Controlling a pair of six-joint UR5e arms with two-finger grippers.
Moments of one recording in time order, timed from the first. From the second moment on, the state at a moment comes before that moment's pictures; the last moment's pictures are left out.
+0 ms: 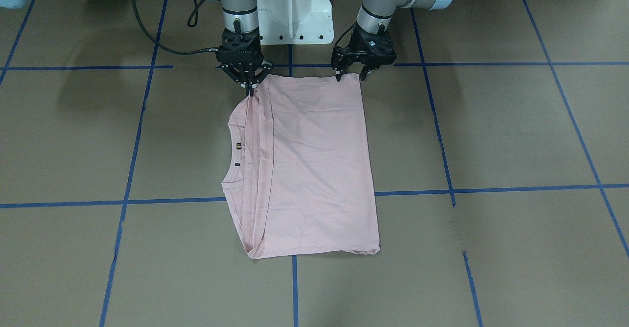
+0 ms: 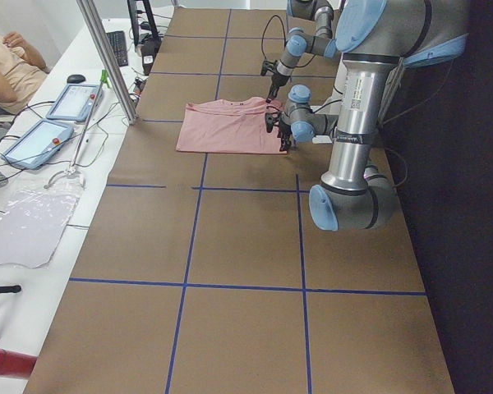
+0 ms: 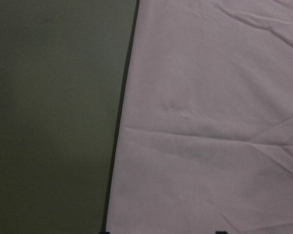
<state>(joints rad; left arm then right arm) -0.23 -1.84 -1.95 -1.91 -1.60 -1.57 0.21 -1.10 1.91 -1.58 1.35 1.51</state>
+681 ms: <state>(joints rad) -0.21 -1.83 -1.93 -1.90 -1.60 -1.57 0.21 -1.10 1.91 -1.58 1.35 1.51</state>
